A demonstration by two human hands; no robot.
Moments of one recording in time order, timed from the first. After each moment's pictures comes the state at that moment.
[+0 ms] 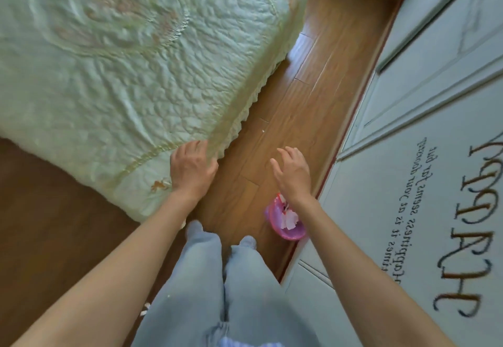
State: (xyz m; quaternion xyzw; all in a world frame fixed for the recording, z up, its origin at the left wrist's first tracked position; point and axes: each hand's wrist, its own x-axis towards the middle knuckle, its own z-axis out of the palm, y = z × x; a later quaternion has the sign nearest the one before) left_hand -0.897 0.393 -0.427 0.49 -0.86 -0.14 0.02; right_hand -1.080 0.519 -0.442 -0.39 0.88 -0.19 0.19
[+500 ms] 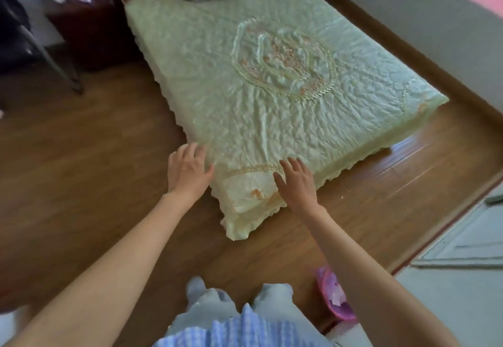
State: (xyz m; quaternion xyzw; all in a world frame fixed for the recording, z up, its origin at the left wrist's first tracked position) left_hand -0.580 0.382 -0.330 0.69 -0.72 -0.06 0.07; right_hand -0.826 0.406 -0.353 -0.67 0.71 -0.09 0.17
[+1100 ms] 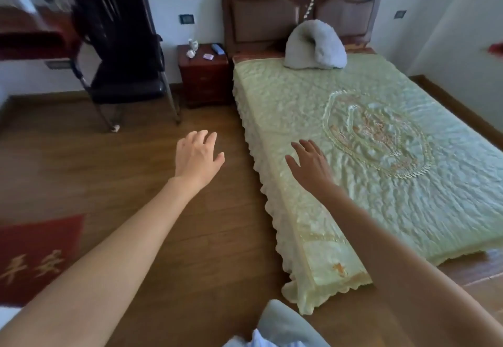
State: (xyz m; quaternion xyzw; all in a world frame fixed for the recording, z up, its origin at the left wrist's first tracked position) left_hand -0.283 0.321 -0.235 0.76 -0.64 0.05 0.11; right_hand -0.538 0.250 -0.255 -0.80 0.57 -0.14 0.11
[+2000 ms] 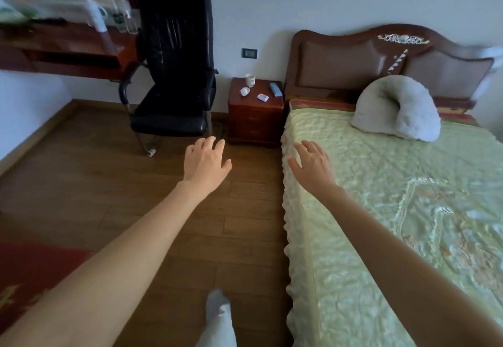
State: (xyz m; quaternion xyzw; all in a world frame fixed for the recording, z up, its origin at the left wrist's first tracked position) left_hand -0.078 -0.062 -0.219 0.84 -0.54 0.05 0.09; right_hand -0.290 -0.190 -0.219 -0.88 0.44 -0.15 0.09
